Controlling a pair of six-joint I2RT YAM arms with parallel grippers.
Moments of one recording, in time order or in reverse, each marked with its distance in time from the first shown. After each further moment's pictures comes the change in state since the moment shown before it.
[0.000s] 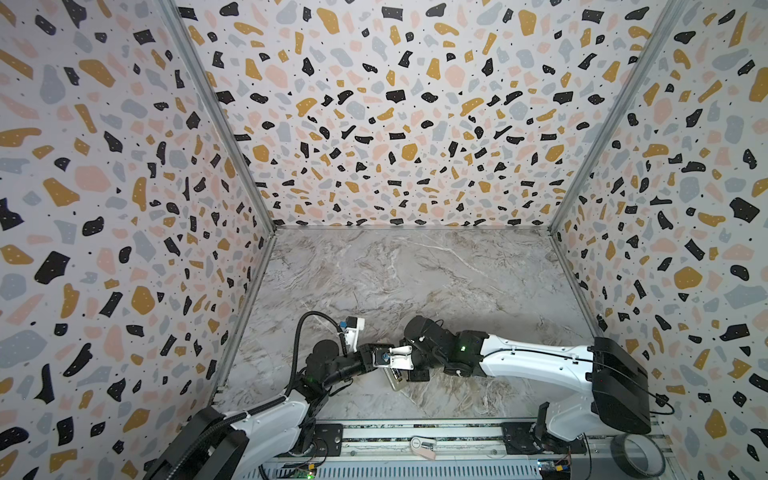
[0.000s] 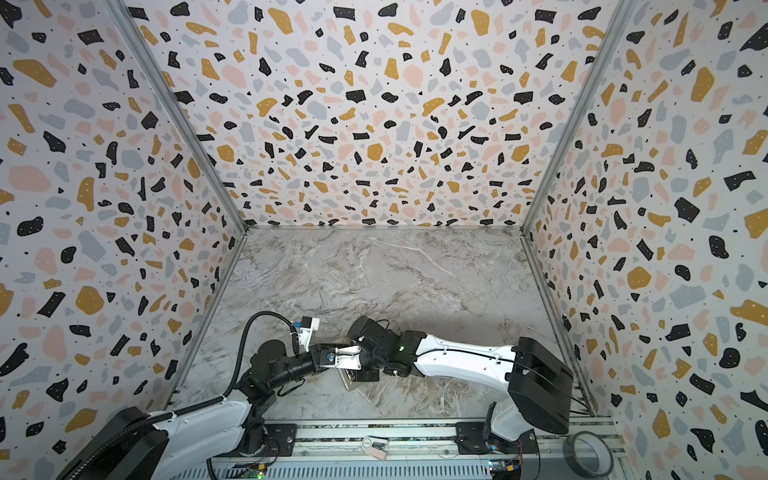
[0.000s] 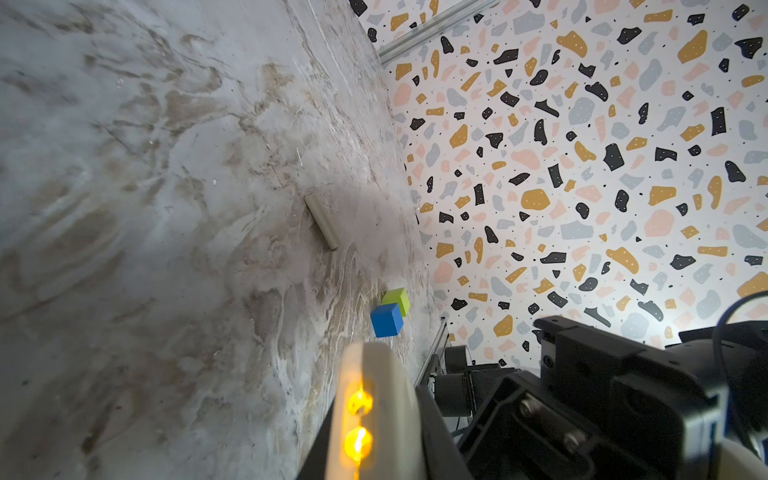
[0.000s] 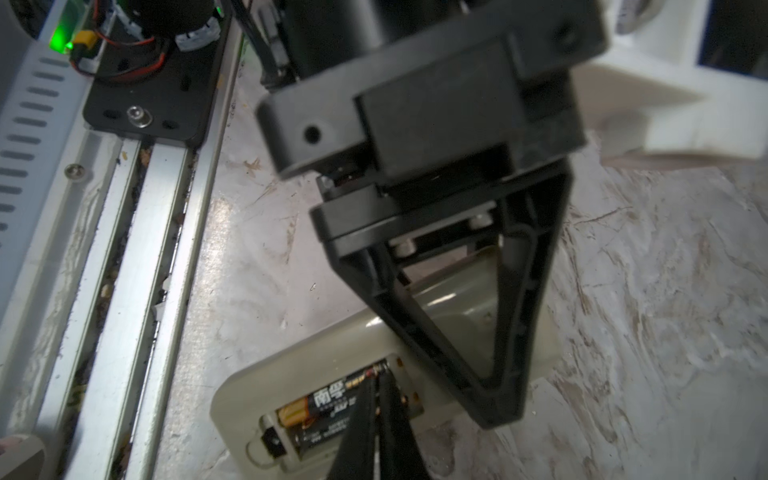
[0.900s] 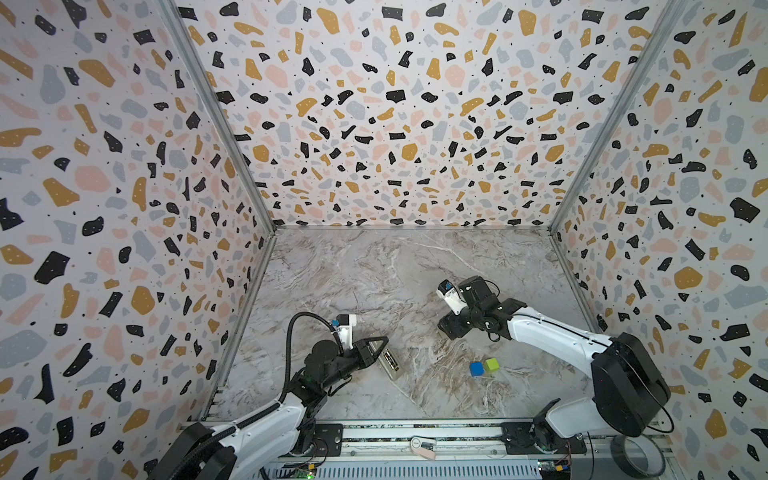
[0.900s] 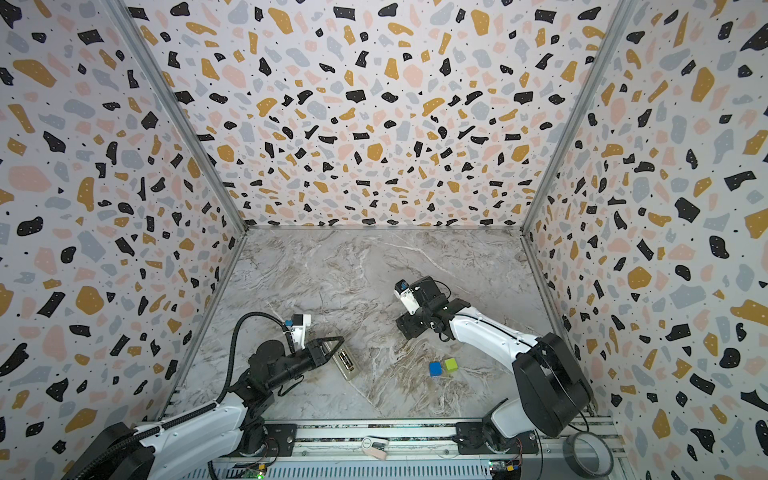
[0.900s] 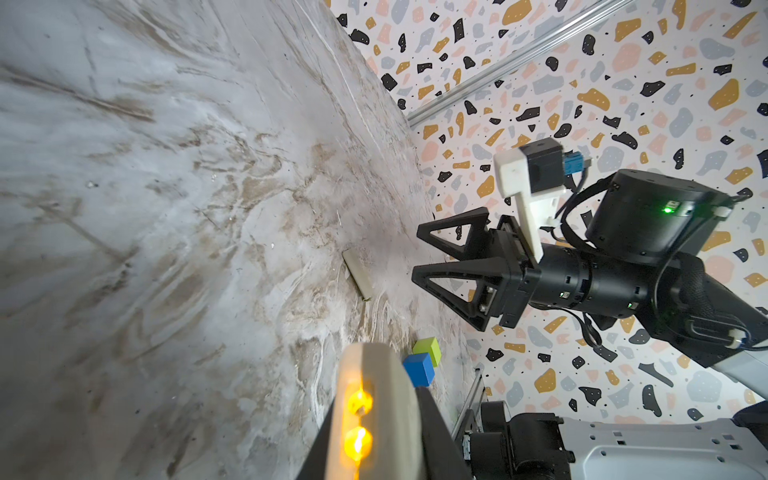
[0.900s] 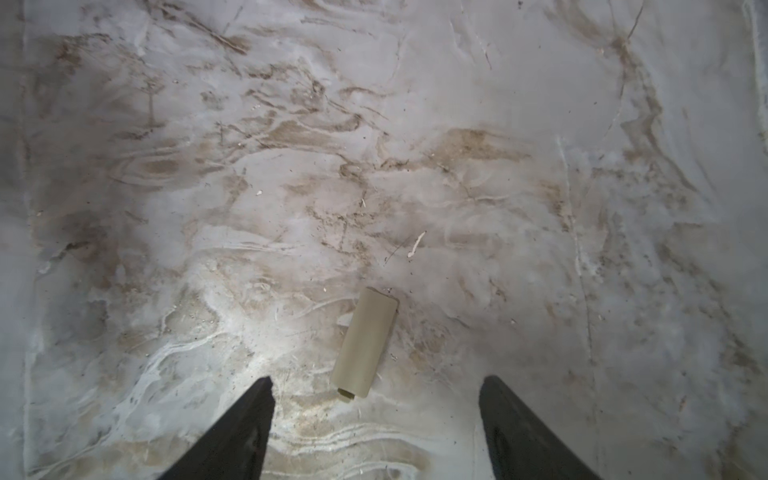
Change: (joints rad) left arm -0.002 -0.089 0.014 -0.110 -0.190 0.059; right arm -0.531 0.009 -0.079 -0.082 0.021 0.453
